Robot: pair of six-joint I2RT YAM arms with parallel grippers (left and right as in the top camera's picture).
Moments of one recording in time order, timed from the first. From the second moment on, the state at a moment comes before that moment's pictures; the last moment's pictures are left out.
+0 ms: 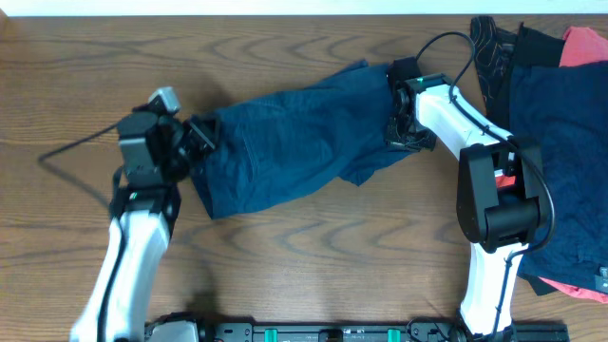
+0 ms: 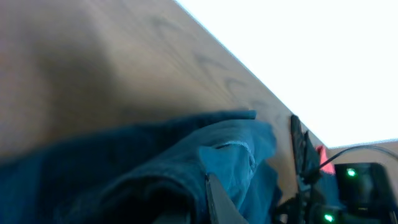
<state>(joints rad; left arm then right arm) 0.09 1.23 0.72 -0.04 0.44 -0.72 0.24 2.17 1.57 -0.91 0.15 0.55</state>
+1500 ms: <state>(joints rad) 0.08 1.14 0.74 -0.58 0.20 -0.71 0.24 1.97 1.55 -0.59 -0.19 0.20</state>
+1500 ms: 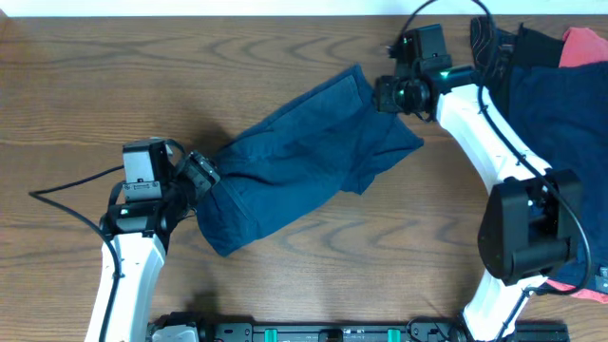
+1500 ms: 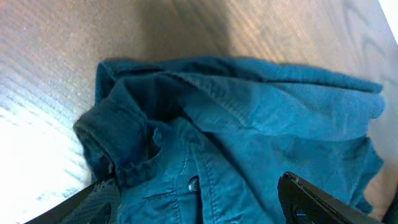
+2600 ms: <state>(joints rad) 0.08 1.15 0.74 -0.58 0.20 -0.70 0.28 2.19 1.55 -0.34 -0.30 0.03</state>
